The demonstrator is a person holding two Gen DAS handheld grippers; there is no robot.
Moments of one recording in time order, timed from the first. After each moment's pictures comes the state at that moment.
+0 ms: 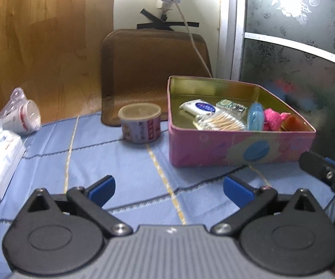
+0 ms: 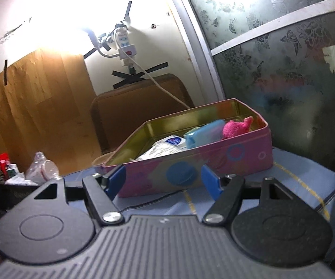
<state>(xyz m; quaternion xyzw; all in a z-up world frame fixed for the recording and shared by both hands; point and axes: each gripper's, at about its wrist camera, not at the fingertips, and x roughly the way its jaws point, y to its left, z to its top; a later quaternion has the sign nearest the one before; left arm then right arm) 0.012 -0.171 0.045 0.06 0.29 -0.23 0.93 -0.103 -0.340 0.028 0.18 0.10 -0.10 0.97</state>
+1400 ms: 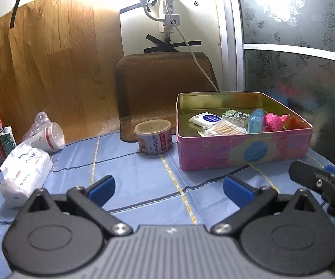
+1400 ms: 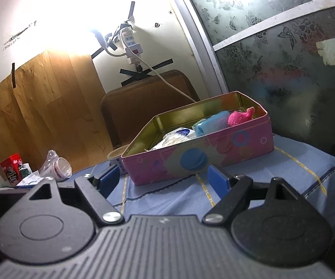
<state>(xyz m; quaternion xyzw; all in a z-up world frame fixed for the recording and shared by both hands) -0.044 -0.167 0.061 0.10 0.23 -0.19 0.95 -0.131 -0.321 0.032 0.20 0.11 -0.09 0.97</state>
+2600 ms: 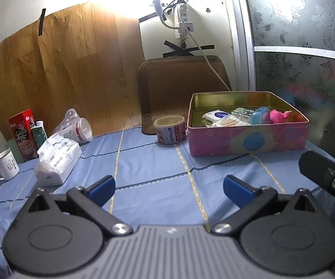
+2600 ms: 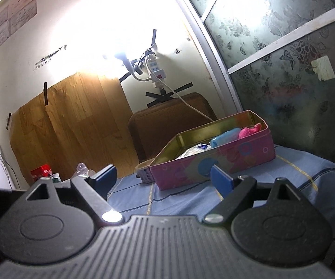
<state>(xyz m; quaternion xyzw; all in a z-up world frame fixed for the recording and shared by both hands) -0.117 -0.160 0.072 0.10 0.22 -0.13 0.96 -0.201 -0.310 0.040 0.20 0.04 -0.04 0.98</state>
